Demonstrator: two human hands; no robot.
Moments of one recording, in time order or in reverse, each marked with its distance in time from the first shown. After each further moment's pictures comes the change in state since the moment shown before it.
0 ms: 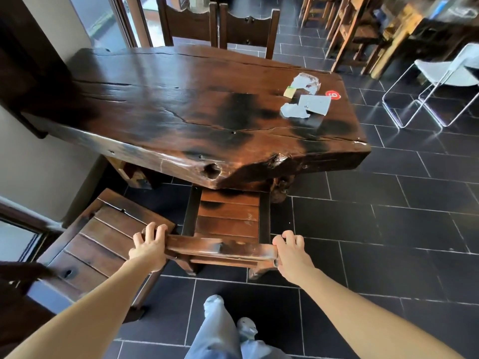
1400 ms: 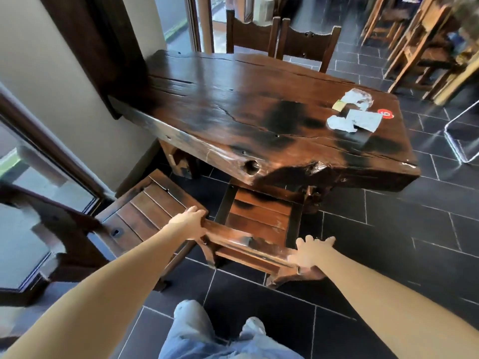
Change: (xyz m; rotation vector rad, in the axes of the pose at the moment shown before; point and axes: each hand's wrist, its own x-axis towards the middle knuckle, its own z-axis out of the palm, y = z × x) left_hand -0.047 0.002 -0.035 -0.060 -0.097 0.104; right_hand 0.009 -0.023 -0.034 -0.425 -0.459 -0.007
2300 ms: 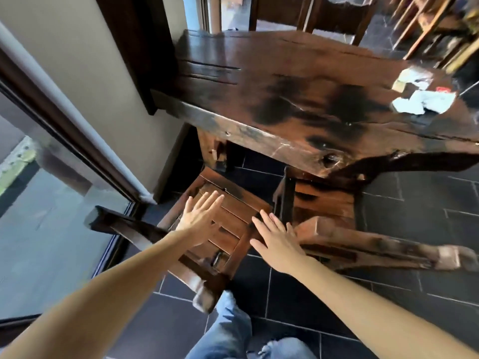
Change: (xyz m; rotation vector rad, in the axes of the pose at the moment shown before) left_hand 0.026 -0.336 -0.060 0.136 0.188 0.271; right_hand -0.019 -0.421 -0.112 0.315 0.403 -0.260
